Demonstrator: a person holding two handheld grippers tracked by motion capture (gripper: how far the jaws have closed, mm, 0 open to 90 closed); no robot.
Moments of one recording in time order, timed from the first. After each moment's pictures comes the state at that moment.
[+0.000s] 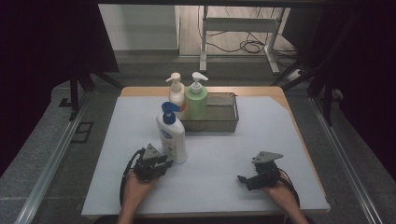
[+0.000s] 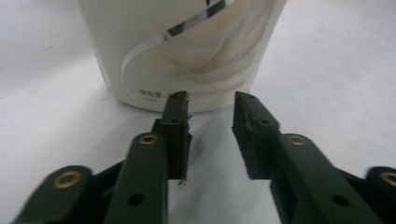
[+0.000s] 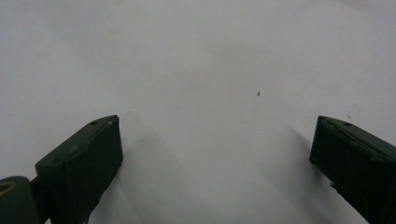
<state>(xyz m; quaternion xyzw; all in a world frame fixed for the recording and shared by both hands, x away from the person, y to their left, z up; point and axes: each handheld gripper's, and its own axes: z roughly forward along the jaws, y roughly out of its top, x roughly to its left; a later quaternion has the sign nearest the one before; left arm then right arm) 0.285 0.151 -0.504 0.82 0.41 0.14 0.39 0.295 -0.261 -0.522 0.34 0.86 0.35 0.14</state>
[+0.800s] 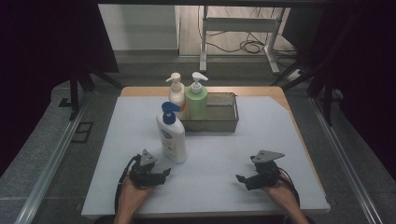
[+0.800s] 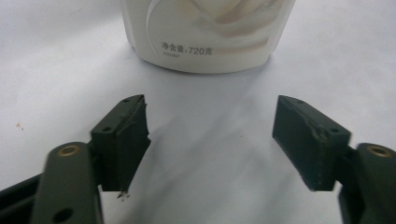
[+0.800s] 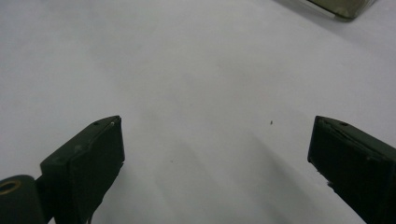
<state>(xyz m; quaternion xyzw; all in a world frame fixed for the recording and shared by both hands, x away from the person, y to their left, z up) 0.268 0.160 -0.513 0.81 0.43 0.16 0.36 0.290 -0.254 -0.504 0.32 0.86 0.38 0.14</state>
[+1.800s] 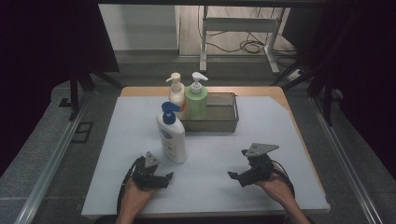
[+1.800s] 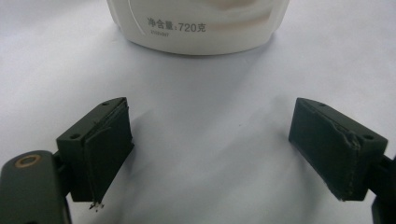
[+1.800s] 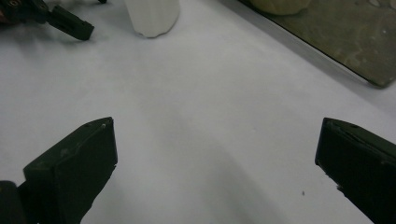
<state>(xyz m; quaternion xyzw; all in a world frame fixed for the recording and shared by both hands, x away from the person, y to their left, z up) 0.269 0.152 -0.523 0.82 0.43 0.15 0.34 0.297 -0.227 -0.474 0.28 0.86 0.41 0.11</state>
